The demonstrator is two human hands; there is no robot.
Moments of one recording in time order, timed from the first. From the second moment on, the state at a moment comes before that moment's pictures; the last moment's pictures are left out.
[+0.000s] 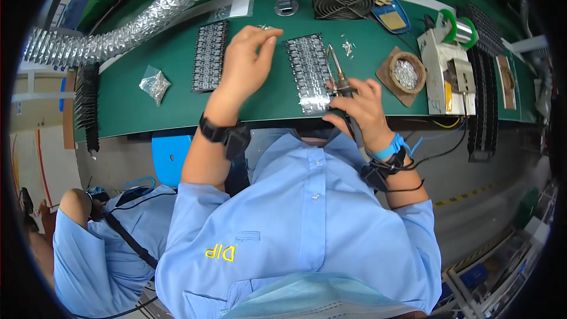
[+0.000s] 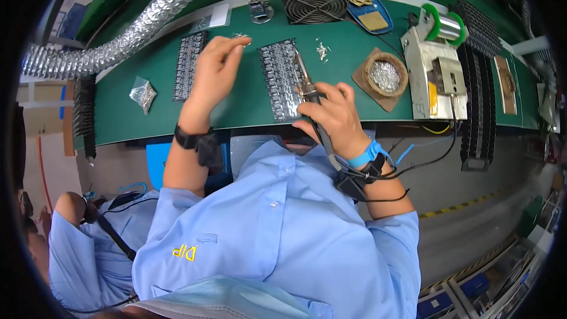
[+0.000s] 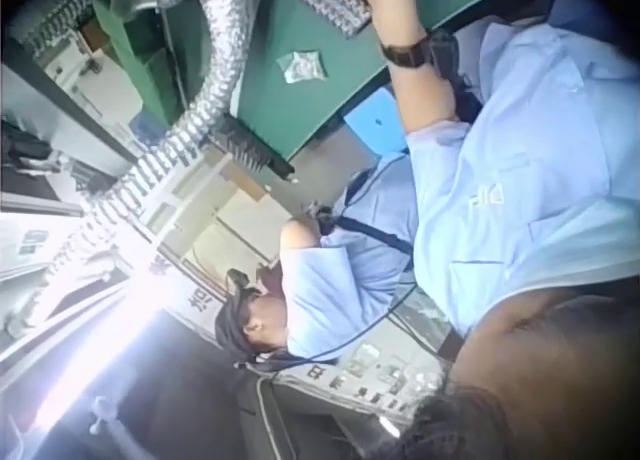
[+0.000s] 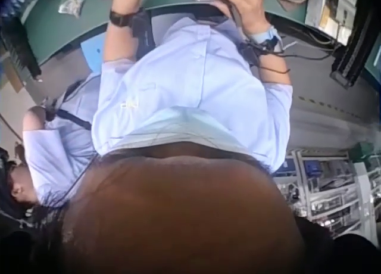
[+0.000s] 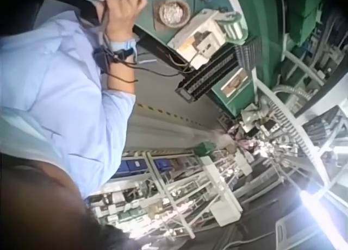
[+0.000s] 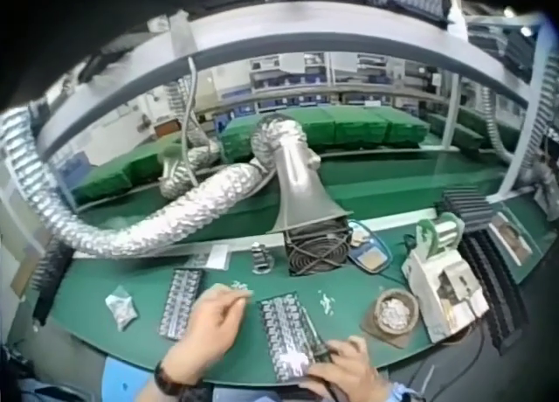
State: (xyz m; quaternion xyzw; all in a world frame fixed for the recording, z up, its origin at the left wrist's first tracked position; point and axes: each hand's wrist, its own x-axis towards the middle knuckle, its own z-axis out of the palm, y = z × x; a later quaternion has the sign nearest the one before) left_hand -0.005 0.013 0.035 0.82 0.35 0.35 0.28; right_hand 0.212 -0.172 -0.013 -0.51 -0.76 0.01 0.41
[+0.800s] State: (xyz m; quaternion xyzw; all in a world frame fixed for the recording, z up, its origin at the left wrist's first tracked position) left_hand 0.003 0.064 0.039 0.79 0.44 0.09 0.43; right_hand 0.220 -0.179 0.004 -0.51 -0.76 -0.02 0.40
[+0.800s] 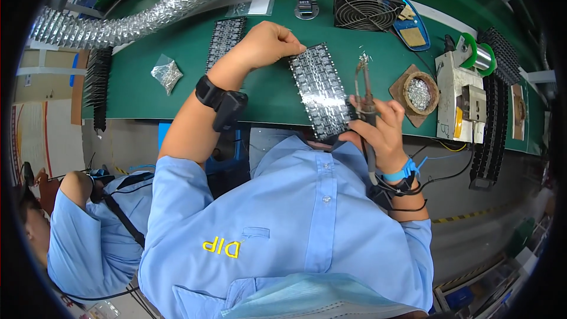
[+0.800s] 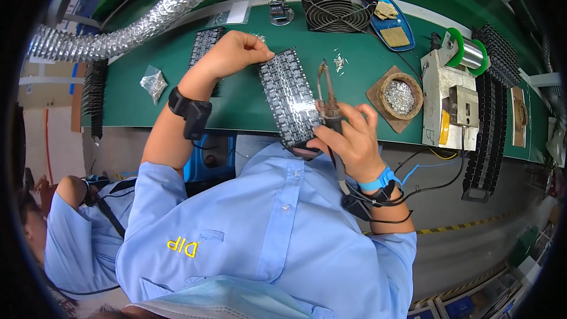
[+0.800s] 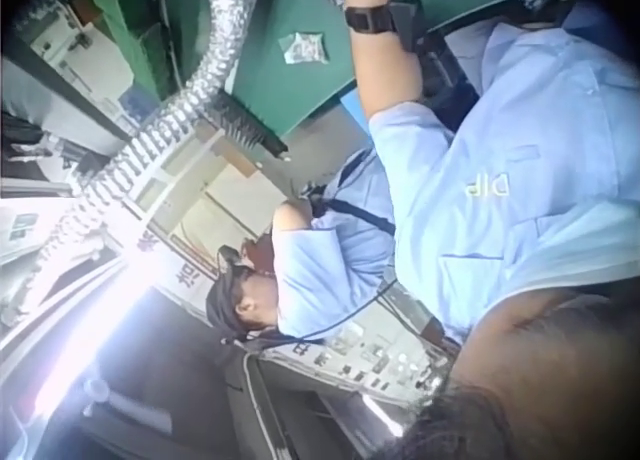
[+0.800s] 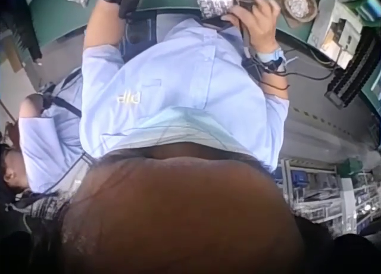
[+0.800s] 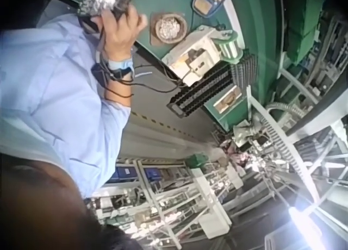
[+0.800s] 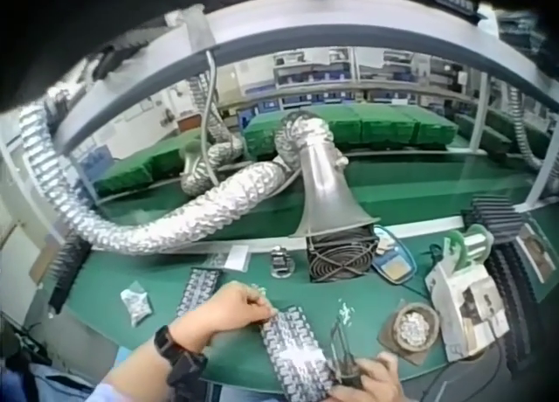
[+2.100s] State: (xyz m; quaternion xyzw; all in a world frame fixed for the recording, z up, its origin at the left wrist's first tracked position) left_hand -0.183 -0.102 -0.013 0.35 0.47 0.30 0.75; right_hand 0.237 -0.170 0.013 -0.47 -0.77 0.02 0.43
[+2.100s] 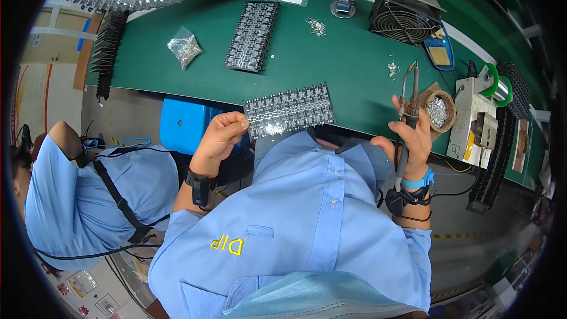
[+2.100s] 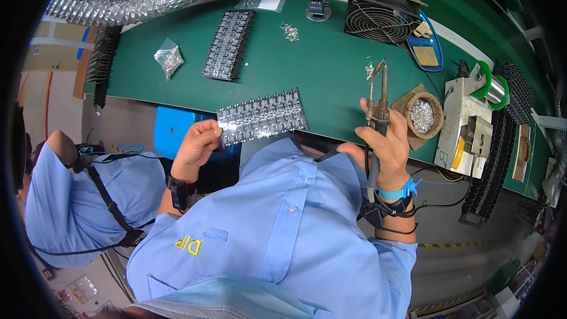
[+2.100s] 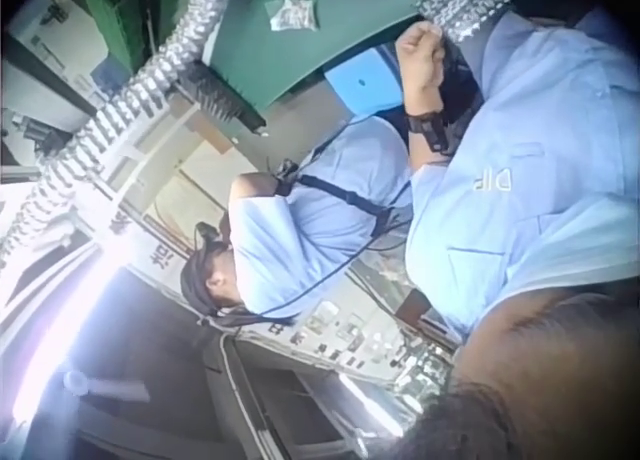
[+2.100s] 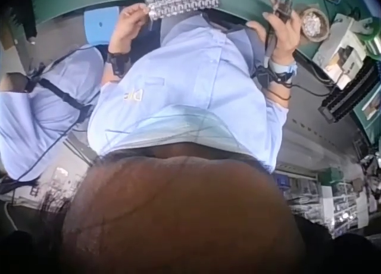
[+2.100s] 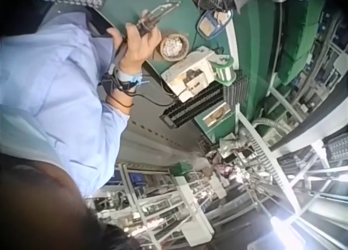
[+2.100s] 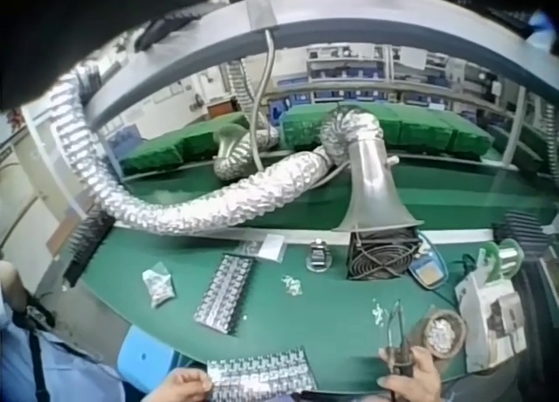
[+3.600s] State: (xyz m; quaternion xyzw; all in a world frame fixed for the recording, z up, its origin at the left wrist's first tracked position) left_hand -0.075 -0.095 0.002 0.89 0.32 0.27 0.17; right_hand 0.189 -0.200 -0.015 -0.53 -0.76 0.05 0.38
